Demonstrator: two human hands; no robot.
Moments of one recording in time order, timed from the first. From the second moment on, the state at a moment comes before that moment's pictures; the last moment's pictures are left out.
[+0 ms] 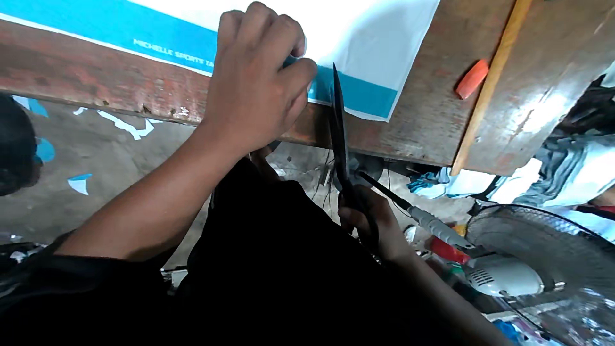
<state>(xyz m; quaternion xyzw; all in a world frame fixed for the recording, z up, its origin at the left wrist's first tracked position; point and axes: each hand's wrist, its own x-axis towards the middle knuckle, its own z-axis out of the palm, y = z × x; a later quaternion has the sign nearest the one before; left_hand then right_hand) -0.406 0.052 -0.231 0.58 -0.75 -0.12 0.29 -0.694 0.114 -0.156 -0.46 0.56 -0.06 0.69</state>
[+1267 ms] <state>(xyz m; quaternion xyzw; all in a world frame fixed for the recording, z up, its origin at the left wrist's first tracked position) -0.349 -0.060 -0.225 0.18 -0.94 -0.22 0.18 -0.504 0.182 -0.162 -0.23 0.73 -0.31 0.56</state>
